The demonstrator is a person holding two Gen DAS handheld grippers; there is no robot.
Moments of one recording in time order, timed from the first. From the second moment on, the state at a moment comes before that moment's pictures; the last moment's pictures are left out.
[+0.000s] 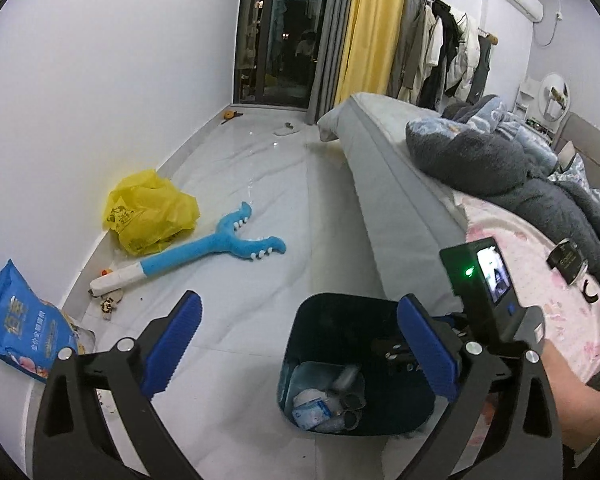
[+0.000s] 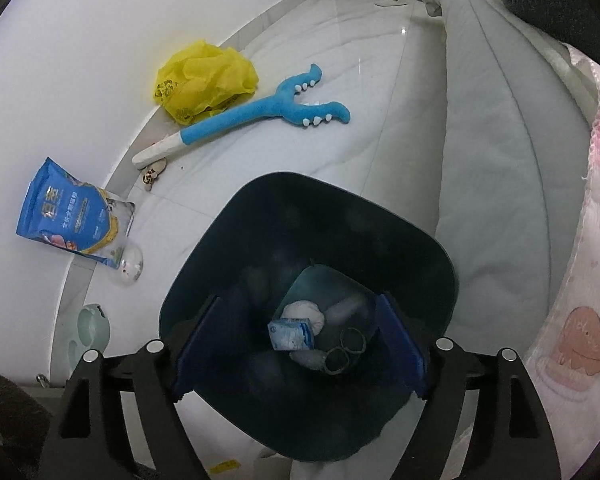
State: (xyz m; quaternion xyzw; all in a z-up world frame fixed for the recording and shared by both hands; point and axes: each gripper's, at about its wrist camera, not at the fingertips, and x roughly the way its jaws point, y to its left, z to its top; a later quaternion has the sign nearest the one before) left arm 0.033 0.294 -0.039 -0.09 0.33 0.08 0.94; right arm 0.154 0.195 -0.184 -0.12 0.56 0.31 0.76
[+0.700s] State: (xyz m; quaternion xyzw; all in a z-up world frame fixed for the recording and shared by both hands) left arm 0.044 0.239 0.001 -0.07 0.29 0.04 0.95; right arm 0.148 0.138 -0.101 -0.09 0.47 0.35 0.81
